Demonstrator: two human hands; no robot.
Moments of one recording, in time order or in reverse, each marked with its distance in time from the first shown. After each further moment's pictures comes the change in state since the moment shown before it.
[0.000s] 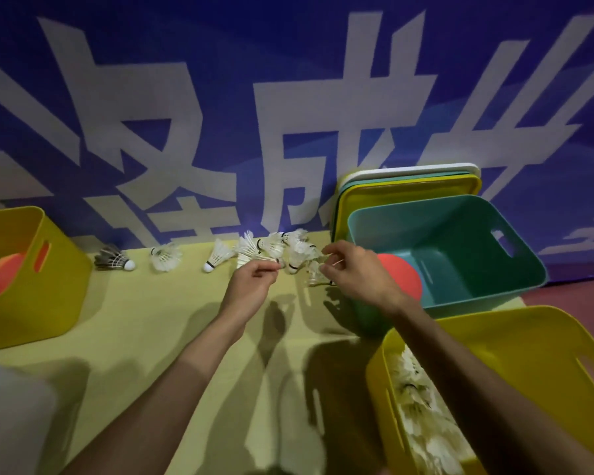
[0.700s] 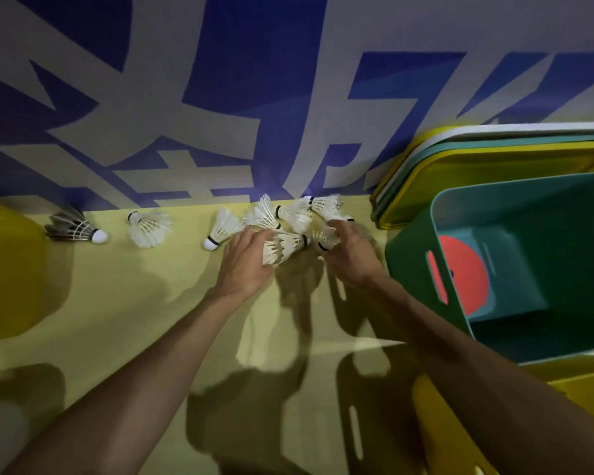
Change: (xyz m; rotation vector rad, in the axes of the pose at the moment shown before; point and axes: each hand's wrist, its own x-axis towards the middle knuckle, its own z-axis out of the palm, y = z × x) left_hand 0.166 -0.113 -0.039 0.879 -0.154 0.187; right_hand 0.152 0.028 0.127 -0.053 -0.163 0.283
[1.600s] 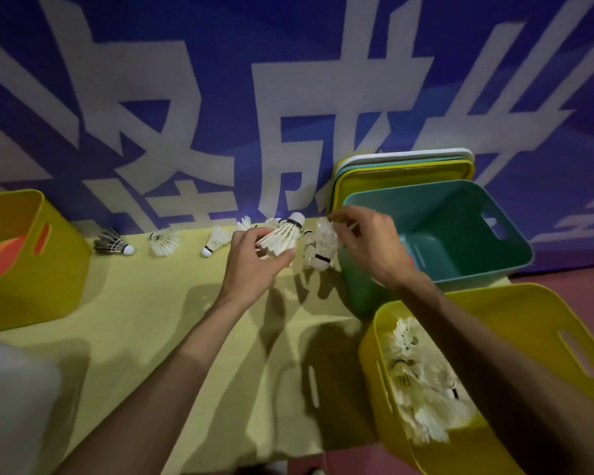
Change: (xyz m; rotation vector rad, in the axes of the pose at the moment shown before) left_hand -0.163 0.154 -0.066 -0.560 0.332 -0.011; right_hand -0.181 0.035 -0.115 0.009 0.496 -0.499
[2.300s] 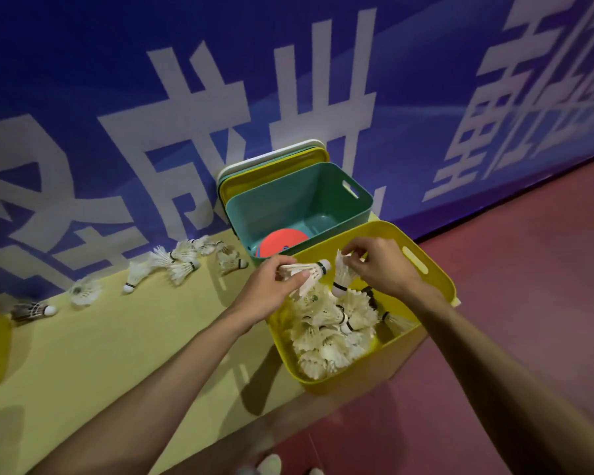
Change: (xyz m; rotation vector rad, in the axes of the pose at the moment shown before) left_hand -0.136 0.093 0.134 0.149 -0.550 0.188; right_hand -0.195 0.111 -0.137 -0.075 0.004 0.343
